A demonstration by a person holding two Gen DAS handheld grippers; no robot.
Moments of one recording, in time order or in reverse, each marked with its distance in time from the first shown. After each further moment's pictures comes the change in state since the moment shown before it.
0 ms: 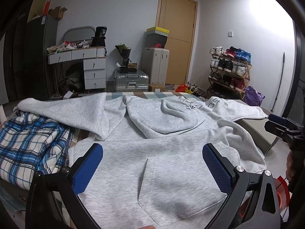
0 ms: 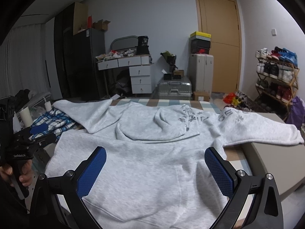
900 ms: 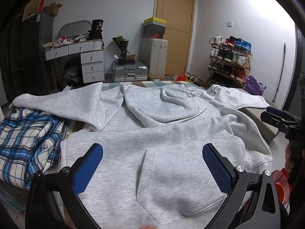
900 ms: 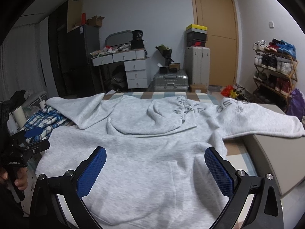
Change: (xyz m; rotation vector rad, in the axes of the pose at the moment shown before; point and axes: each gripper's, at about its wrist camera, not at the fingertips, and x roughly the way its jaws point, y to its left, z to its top) left arm 0.014 -0.006 -0.012 0.030 0.061 0.001; right arm 0.026 -0.022 -0.015 0.047 0.031 -0.013
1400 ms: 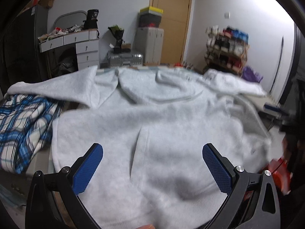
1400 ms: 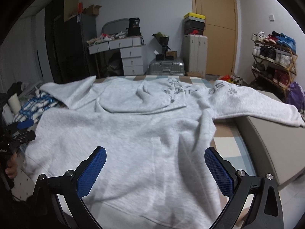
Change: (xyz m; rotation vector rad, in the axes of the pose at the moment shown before) left arm 0.005 -0.009 -0.036 0.034 0.103 0.004; right arm 0.010 -0.035 -0.036 -0.027 0.106 -0.051
